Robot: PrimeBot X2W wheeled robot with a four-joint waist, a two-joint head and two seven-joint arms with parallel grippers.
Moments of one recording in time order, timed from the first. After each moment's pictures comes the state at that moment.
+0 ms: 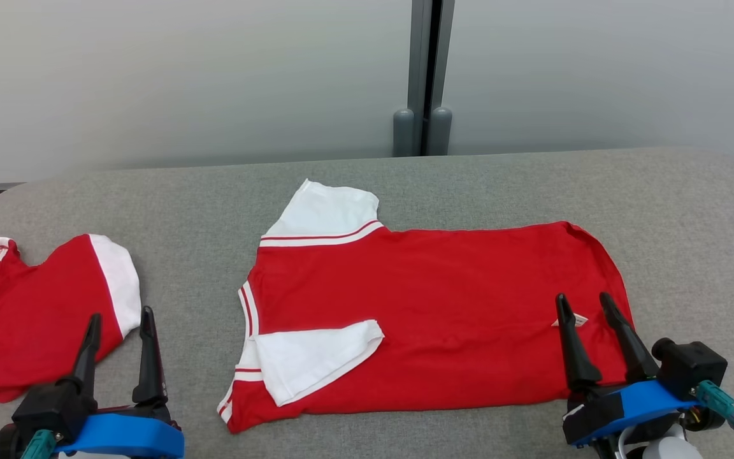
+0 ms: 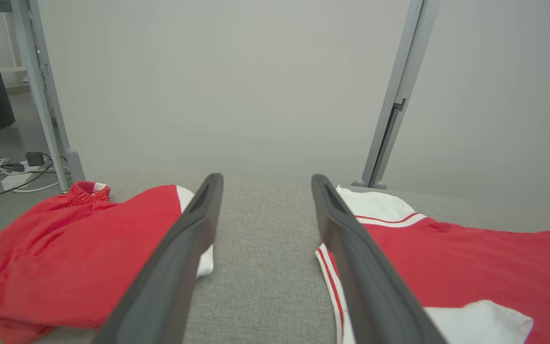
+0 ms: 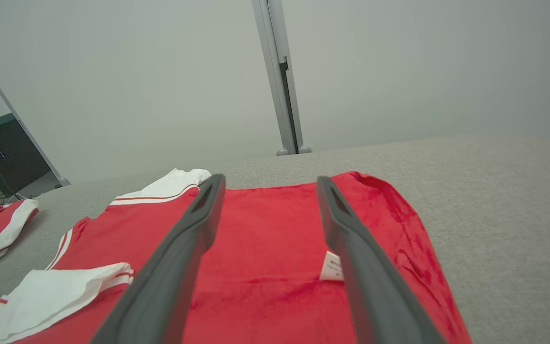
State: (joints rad) left arm -0.02 0.14 0.02 0.25 -0.26 -0.10 -0.26; right arm -0.12 -0.05 0.04 0.31 0.26 0.13 -0.24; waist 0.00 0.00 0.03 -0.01
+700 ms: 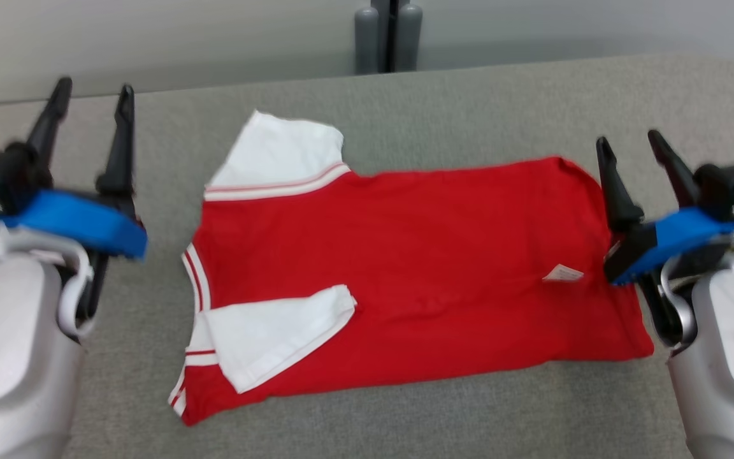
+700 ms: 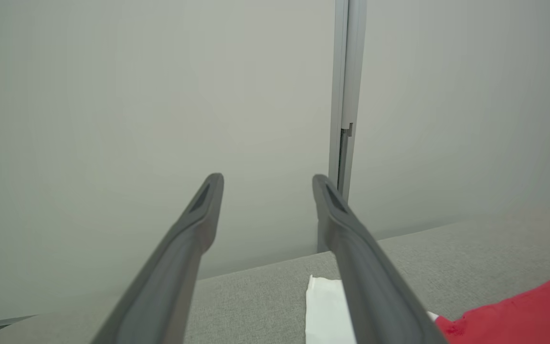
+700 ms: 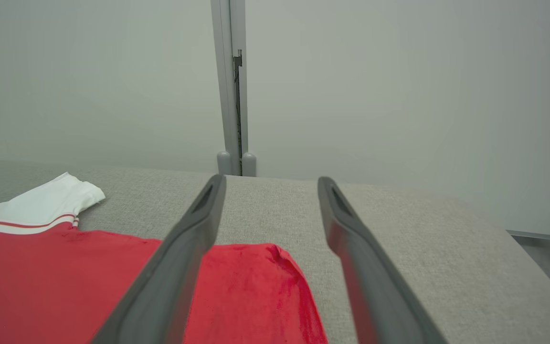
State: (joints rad) left arm -0.57 0.35 -0.19 0.38 -0.36 -0.13 -0.18; right arm -0.52 -0.17 0.01 0.41 0.16 0.13 -0.07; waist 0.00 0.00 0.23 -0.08
